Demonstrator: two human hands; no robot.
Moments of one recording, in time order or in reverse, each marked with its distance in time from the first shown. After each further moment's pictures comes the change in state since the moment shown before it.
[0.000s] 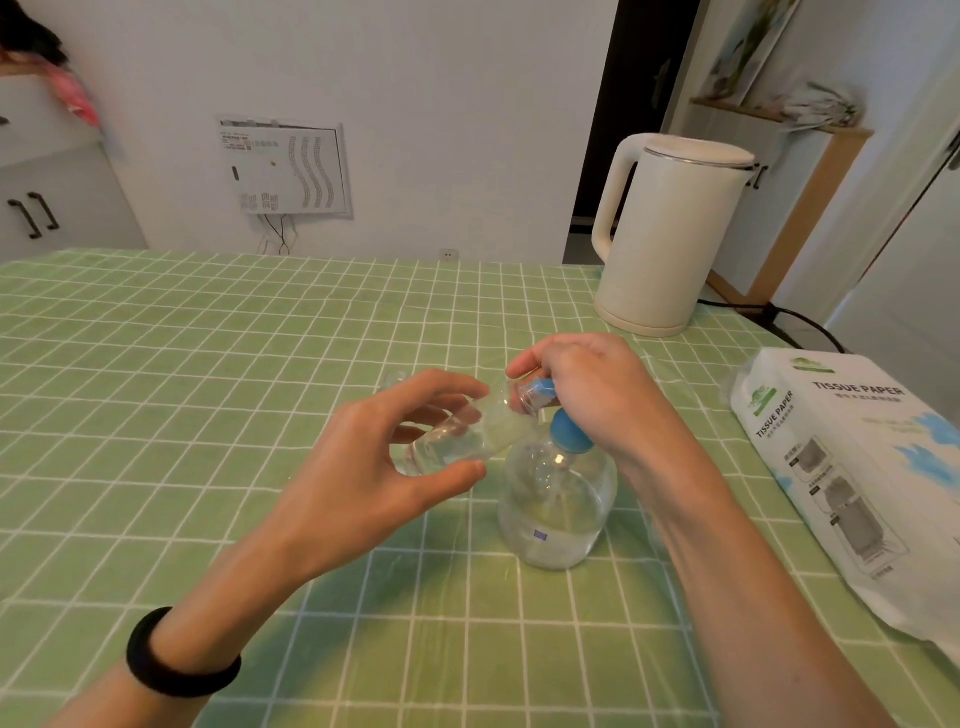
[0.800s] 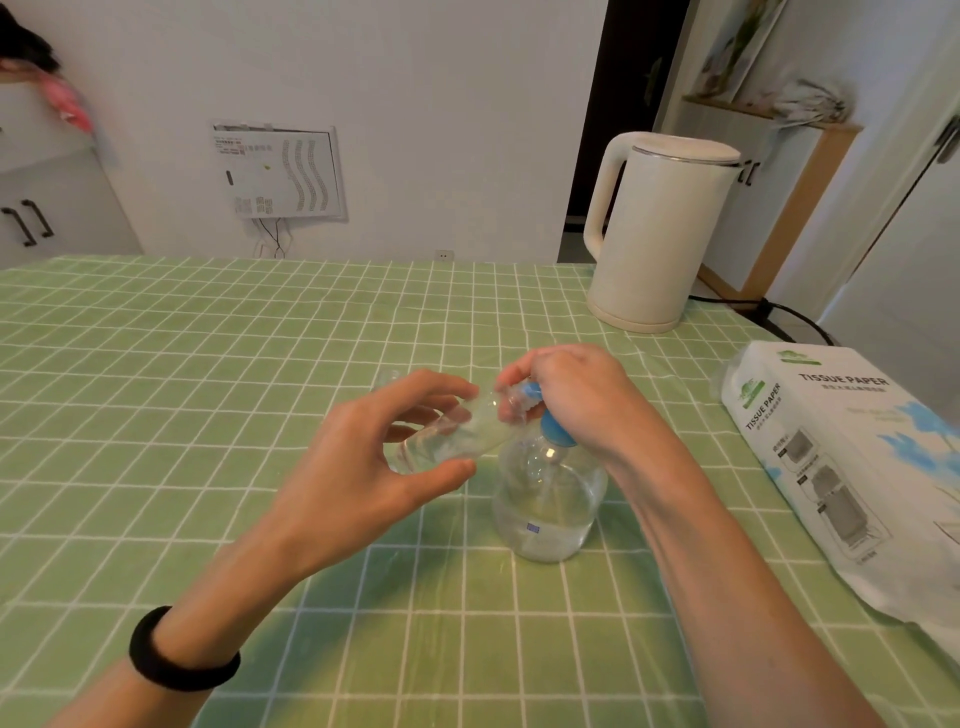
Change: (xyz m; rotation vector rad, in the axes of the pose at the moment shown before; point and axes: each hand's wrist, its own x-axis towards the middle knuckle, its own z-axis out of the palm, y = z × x) left_hand -0.002 0.000 -0.001 0.026 0.011 0.000; right_hand -0.007 -0.001 0.001 0.001 -0.071 0.044
